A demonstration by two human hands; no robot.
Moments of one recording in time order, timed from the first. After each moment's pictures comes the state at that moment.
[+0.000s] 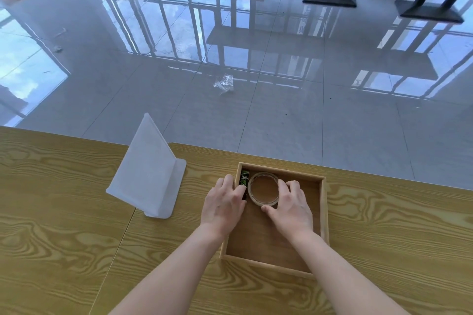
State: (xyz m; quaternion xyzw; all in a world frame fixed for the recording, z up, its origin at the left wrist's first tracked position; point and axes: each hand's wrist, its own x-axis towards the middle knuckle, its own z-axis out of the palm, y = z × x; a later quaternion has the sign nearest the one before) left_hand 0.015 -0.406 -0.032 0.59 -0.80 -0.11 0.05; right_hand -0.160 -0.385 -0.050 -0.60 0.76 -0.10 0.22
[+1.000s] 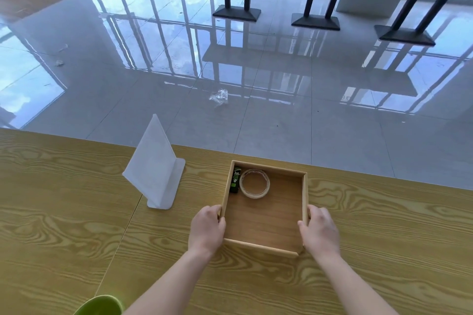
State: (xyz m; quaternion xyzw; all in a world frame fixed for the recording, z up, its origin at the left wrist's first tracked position) left_hand 0.033 -0.328 -0.031 0.70 -0.64 -0.26 0.16; right_hand -0.225 -0.297 -0.024 -0.49 0.83 -0.13 0.23
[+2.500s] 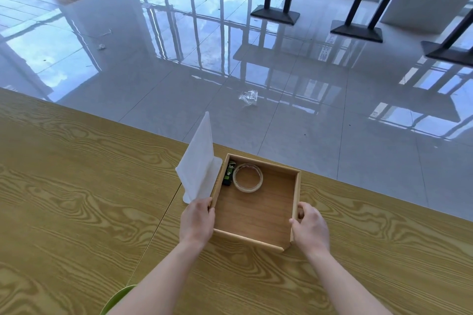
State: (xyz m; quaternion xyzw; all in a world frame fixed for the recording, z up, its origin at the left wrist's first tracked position) left_hand 0.132 -0.346 -0.020 0.77 -0.56 -0.24 0.18; right_hand -0.125 -0.350 -0.027 -0.54 0.78 -0.17 0.27
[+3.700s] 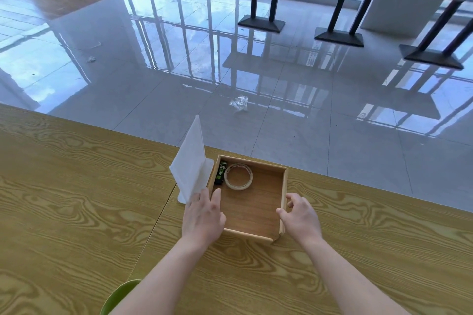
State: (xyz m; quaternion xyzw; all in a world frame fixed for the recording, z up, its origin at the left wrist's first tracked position) left_hand 0.109 -0.334 0.004 0.70 -0.71 -0.11 0.03; right_hand -0.129 -0.343 0.004 -0.56 0.76 -0.16 0.29
